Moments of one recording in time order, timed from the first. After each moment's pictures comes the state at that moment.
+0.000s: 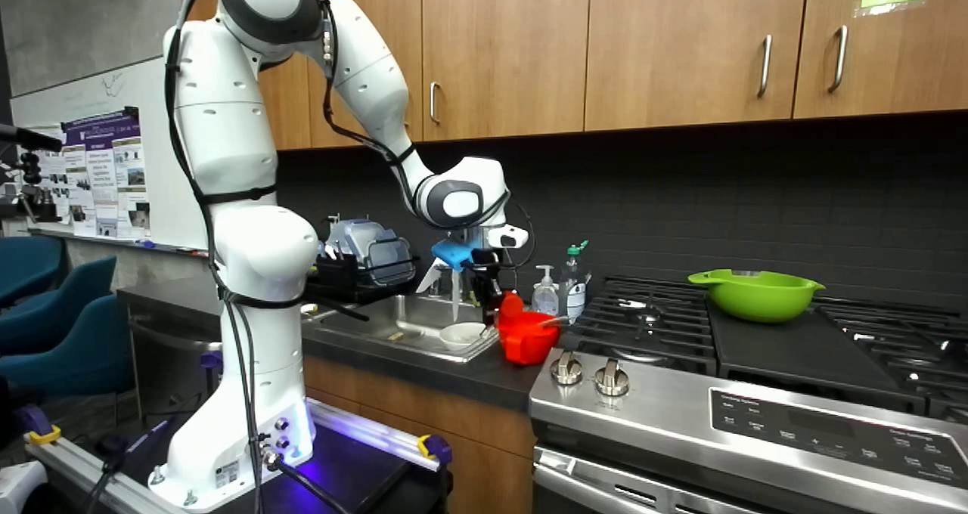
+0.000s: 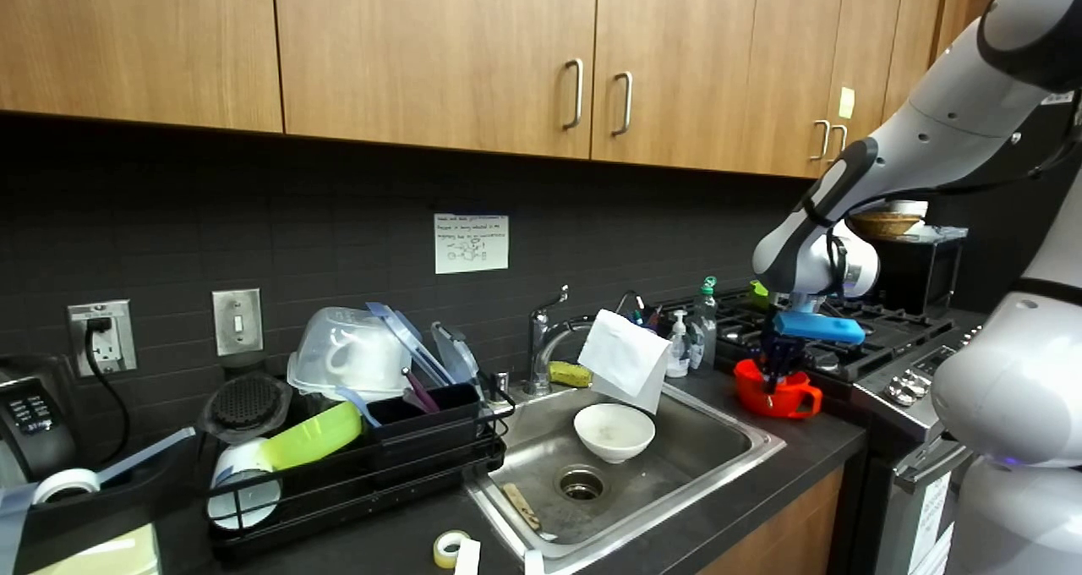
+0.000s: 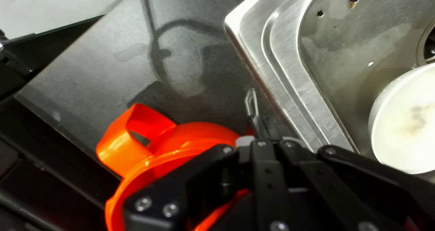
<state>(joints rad) -0.30 -0.19 -0.27 -2.69 0.05 2.63 0.05</state>
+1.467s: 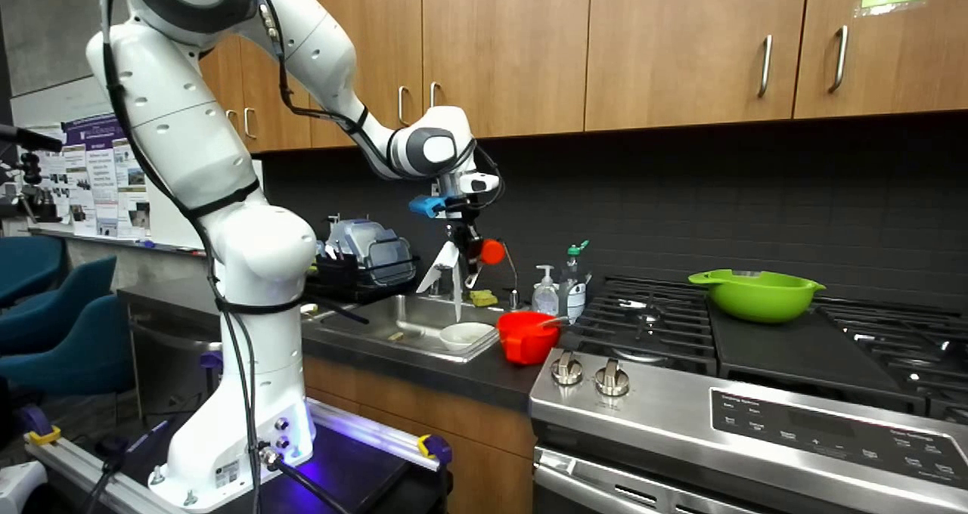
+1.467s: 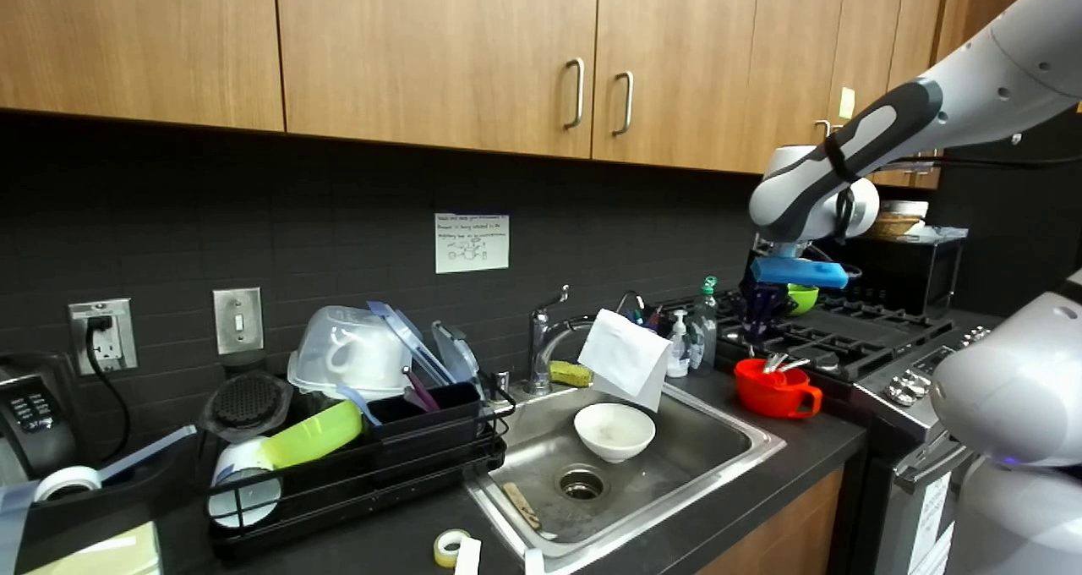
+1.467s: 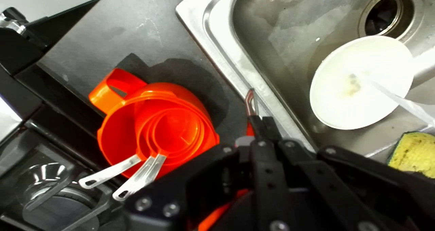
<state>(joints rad) -0.32 -0.49 -0.08 -2.68 -0.08 2.41 0.34</state>
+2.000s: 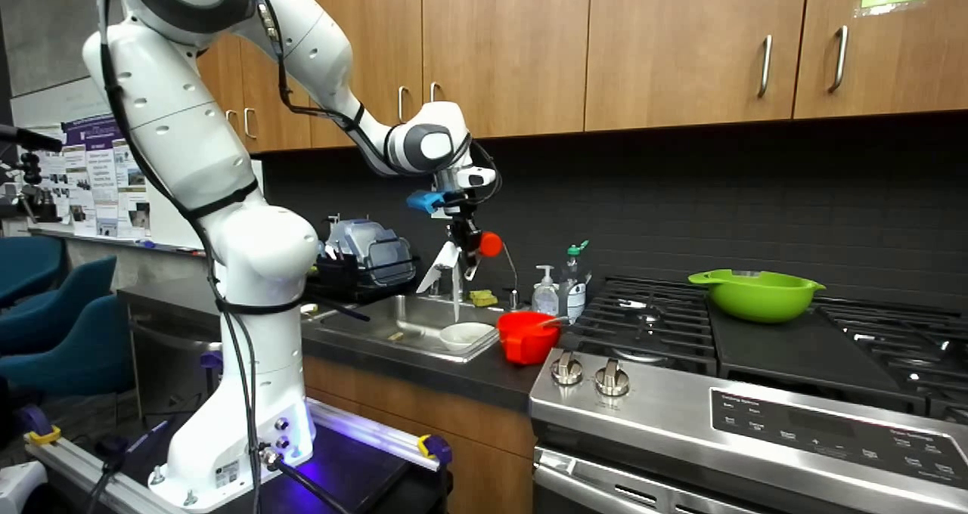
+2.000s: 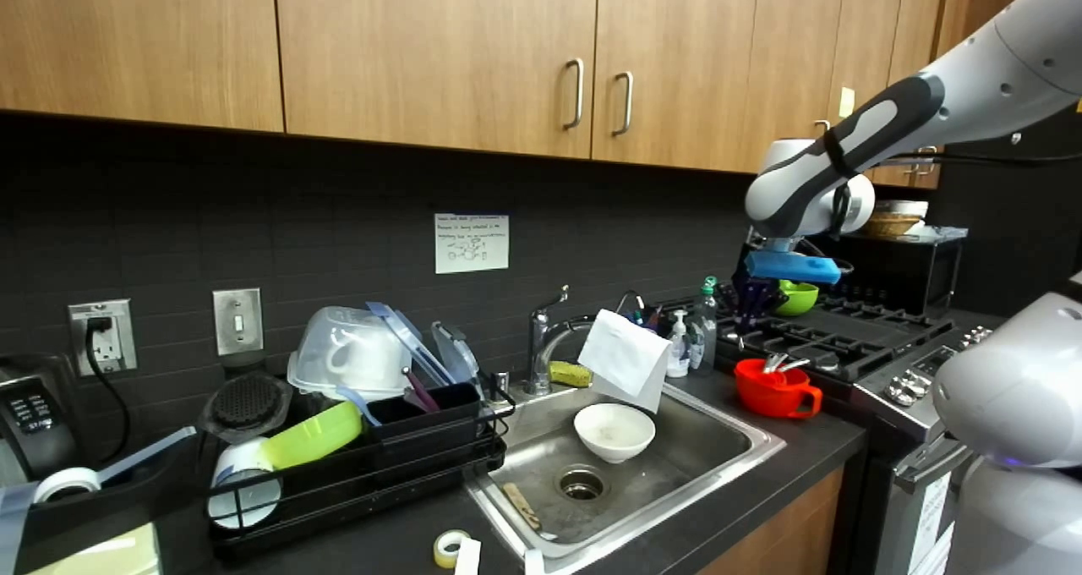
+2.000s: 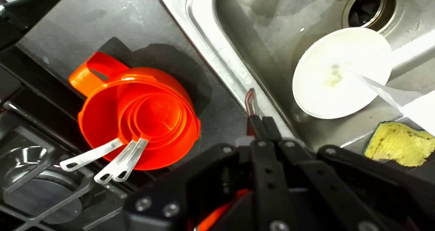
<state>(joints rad) -0.30 -0.50 -0.08 -2.67 -0.06 2.44 0.33</state>
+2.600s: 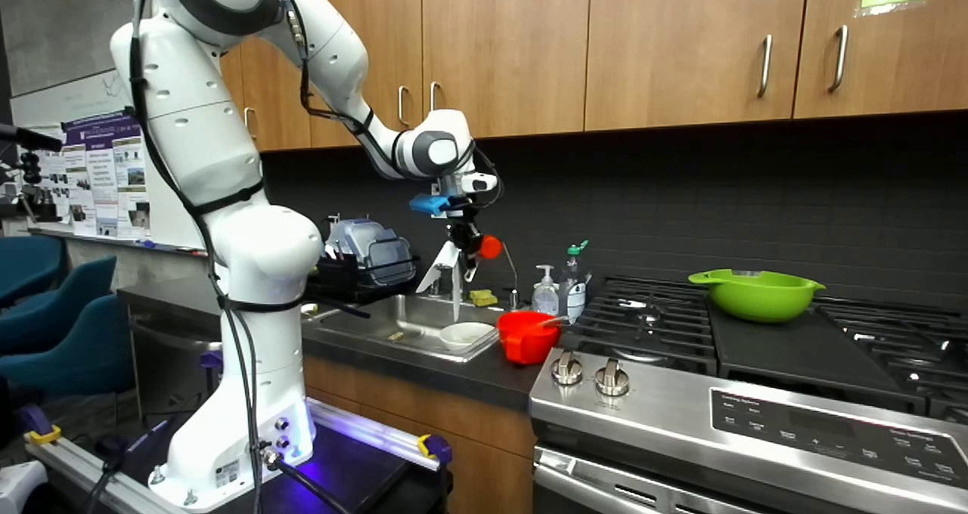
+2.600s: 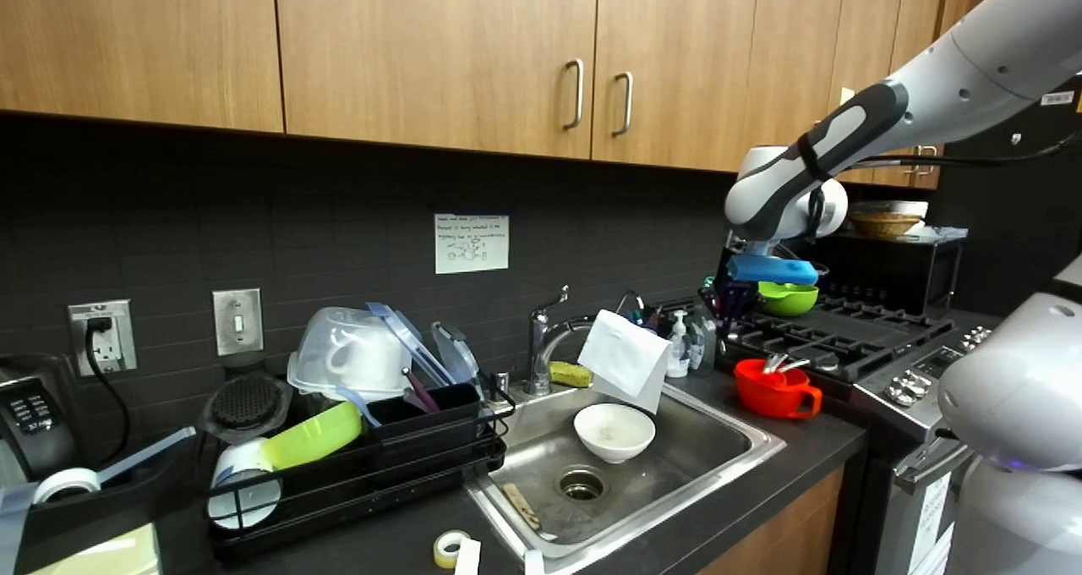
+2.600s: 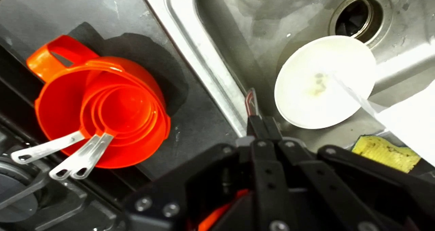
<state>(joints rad) -0.24 -0.39 -0.08 -2.61 -0.05 2.45 0.29</state>
